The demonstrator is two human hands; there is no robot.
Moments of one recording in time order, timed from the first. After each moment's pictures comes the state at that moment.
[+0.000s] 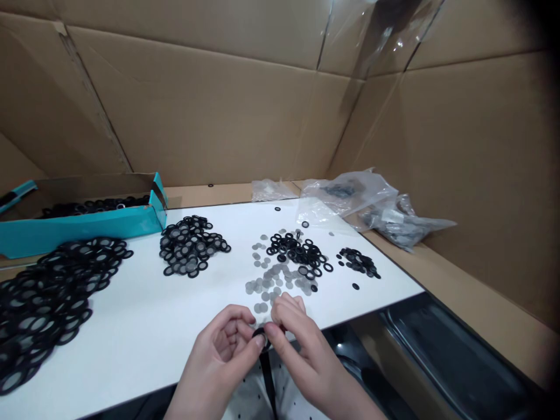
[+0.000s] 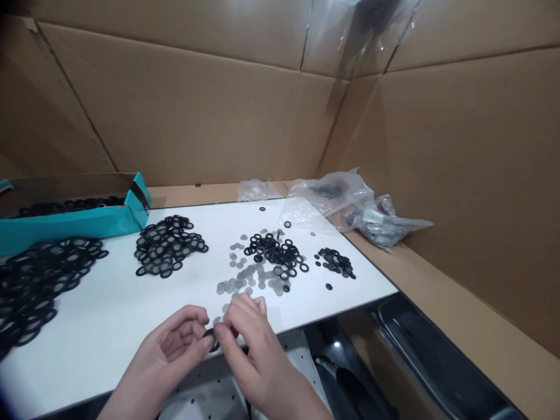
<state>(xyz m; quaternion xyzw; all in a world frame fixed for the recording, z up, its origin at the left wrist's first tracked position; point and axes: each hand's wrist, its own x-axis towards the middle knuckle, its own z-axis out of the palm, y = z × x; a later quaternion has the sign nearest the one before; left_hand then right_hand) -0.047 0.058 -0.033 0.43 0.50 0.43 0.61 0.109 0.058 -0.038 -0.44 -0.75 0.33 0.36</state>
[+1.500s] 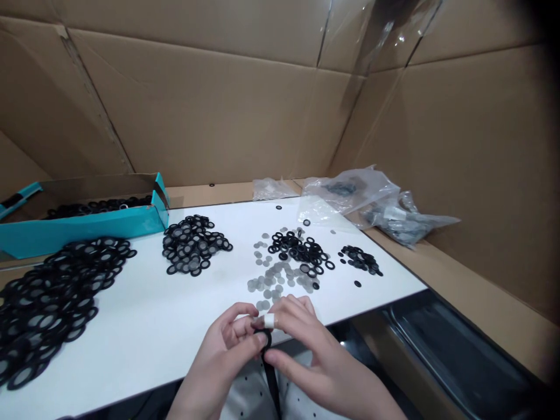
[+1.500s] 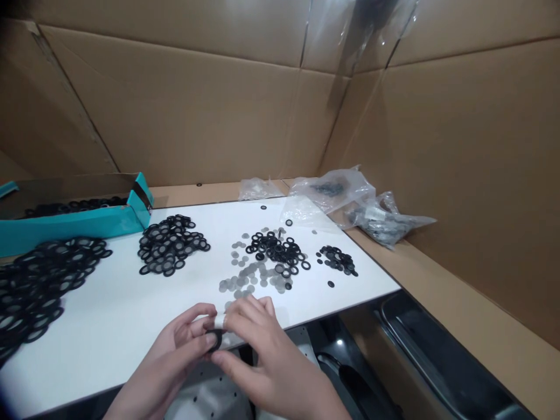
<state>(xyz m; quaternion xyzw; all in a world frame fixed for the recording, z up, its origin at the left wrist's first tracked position) -0.046 0.059 -0.037 0.32 0.47 0.42 0.71 0.125 0.051 -0.025 -0.42 -0.80 0.32 0.29</state>
